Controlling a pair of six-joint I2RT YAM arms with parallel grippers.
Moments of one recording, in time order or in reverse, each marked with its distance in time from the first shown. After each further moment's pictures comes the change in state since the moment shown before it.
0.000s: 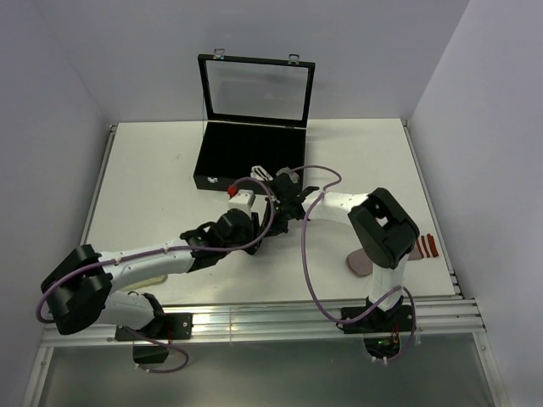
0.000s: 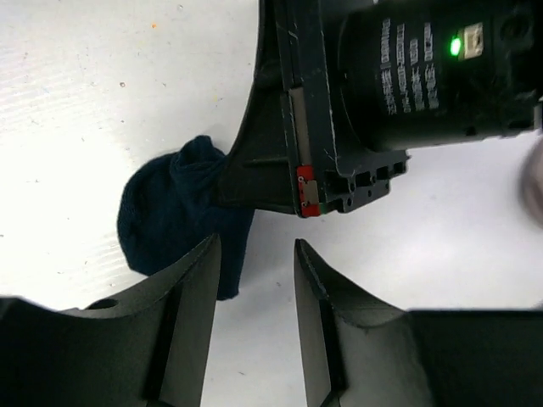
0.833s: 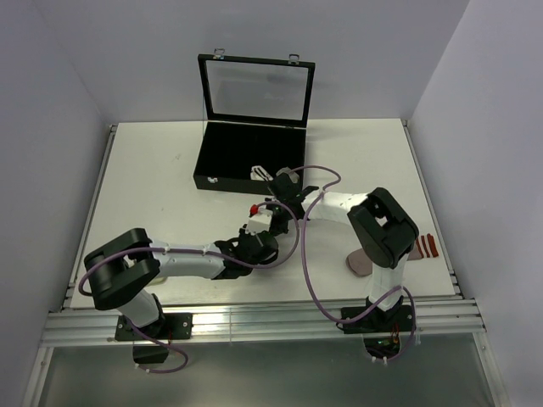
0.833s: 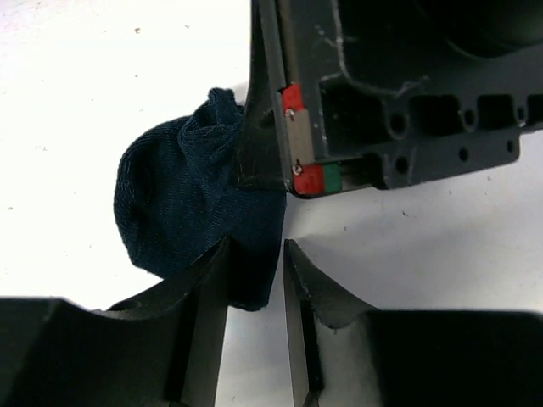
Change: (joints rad) left arm -0.188 0.284 0.056 -0.018 -0.338 0.019; right arm 0.001 0.004 0.007 -0.022 -0.009 -0.006
